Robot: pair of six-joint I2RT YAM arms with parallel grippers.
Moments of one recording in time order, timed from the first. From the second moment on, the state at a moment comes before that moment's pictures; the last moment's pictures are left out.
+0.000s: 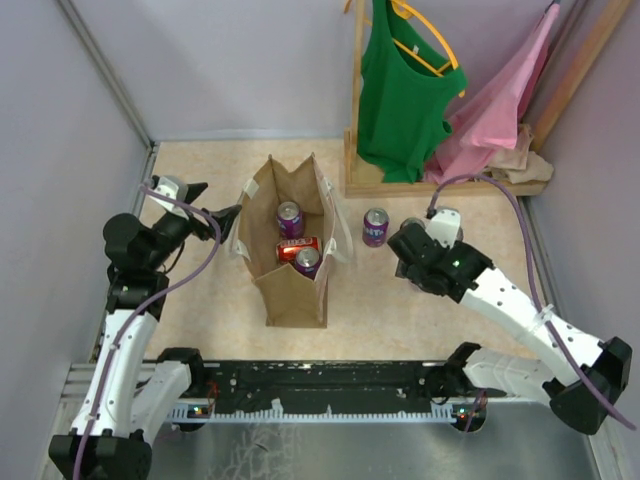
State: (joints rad) left arm -0.05 0.75 0.74 0.13 0.57 -0.01; right arm 0.78 1.04 1.01 -1.08 0.65 0.87
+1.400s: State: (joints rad) left arm -0.06 0.79 0.74 0.13 0.57 -0.01; right arm 0.47 1.14 0.82 -0.84 0.43 0.86
